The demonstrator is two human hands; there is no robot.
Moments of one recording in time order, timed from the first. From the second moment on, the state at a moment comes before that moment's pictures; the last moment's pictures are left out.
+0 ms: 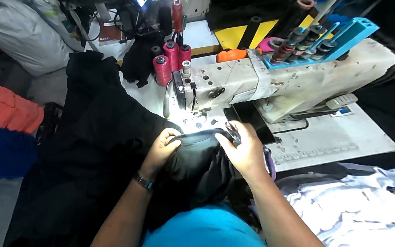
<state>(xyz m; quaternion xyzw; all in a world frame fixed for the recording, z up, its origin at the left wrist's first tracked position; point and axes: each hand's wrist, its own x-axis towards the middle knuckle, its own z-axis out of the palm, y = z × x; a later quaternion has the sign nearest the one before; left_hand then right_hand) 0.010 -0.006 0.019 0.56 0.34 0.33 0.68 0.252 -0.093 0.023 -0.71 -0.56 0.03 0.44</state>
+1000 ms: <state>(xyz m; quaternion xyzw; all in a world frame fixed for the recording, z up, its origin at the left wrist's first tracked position) 0.009 -0.010 0.015 0.59 0.30 0.36 0.66 0.182 -0.107 0.014 -0.63 -0.68 0.03 0.37</state>
